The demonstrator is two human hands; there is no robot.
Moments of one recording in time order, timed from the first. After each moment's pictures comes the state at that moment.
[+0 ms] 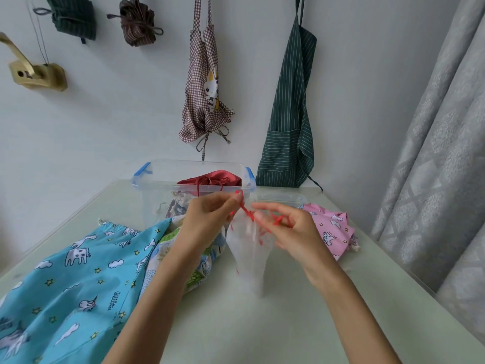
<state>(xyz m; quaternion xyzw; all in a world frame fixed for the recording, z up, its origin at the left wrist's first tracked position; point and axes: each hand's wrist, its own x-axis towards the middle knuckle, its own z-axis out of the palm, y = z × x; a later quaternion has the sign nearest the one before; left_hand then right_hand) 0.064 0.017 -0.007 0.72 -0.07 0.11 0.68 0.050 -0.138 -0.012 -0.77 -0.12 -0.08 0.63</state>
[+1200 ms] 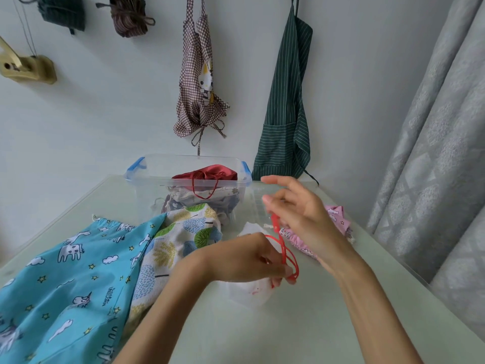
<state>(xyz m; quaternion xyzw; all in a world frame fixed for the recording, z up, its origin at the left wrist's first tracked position) 0.048 -0.013 -0.014 0.85 -0.38 -0.18 0.33 0.036 -0.152 0.011 -0.79 -0.18 -0.10 0.58</state>
